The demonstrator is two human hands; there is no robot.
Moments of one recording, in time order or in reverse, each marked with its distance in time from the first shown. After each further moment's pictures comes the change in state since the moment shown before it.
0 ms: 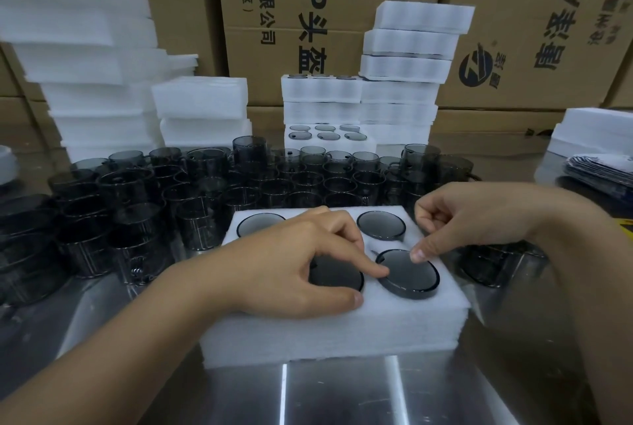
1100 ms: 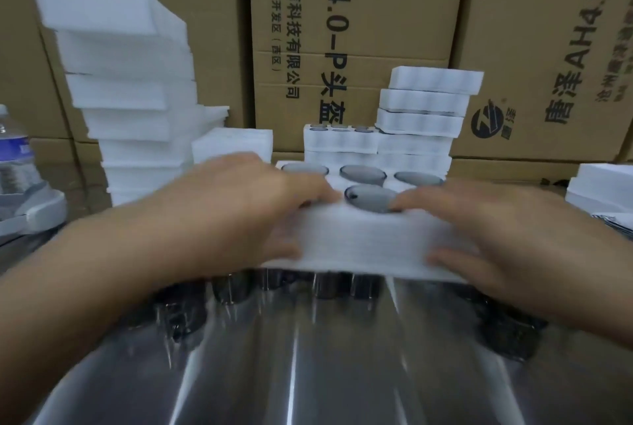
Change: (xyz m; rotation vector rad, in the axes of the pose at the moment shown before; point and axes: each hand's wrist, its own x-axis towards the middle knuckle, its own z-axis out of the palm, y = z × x) left_hand -0.032 0.052 -0.112 0.920 0.315 -0.139; right_hand -0.062 -0.103 -0.012 -0.628 0.608 -0.188
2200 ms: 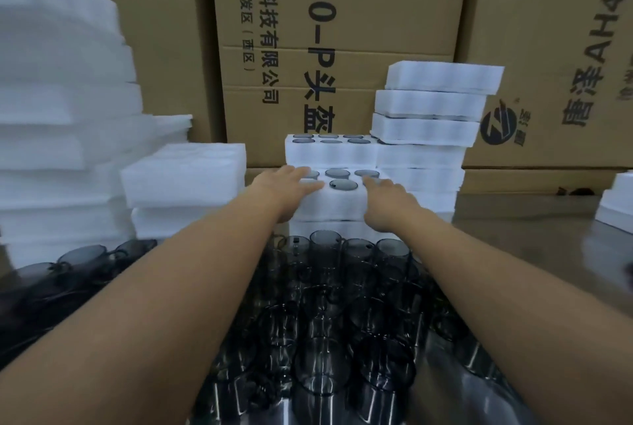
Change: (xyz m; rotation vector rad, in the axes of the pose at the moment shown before) left_hand 0.236 -0.131 0.217 0.233 -0.344 -0.118; right_hand 0.259 0.121 0.190 0.119 -0.199 0.513
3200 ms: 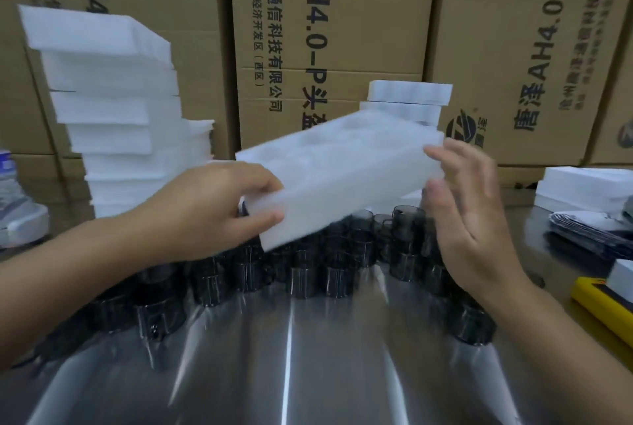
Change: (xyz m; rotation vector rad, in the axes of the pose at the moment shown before) left_hand -0.295 0.050 -0.114 -0.556 0.511 0.139; right_hand -0.281 0.052 -0.060 0.735 0.800 -0.447
